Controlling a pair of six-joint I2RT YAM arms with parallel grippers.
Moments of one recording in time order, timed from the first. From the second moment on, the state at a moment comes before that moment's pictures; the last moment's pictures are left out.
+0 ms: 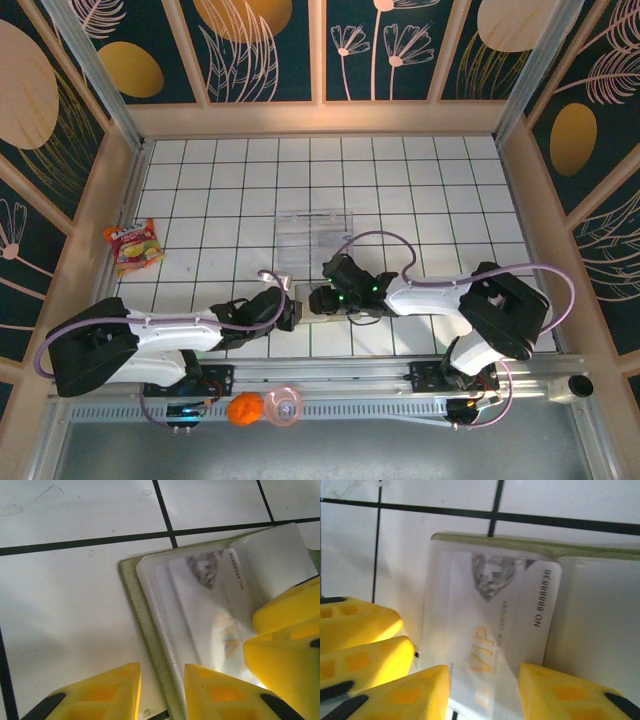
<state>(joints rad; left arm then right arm) -1.07 1.25 0.33 0.11 -0.22 -0.84 1.03 1.52 0.66 -0.08 -0.12 0.87</state>
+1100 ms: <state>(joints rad) -1.07 1.45 0.49 0.13 -0.16 -0.74 0.82 1.44 0.60 -0.06 -0.32 0.67</state>
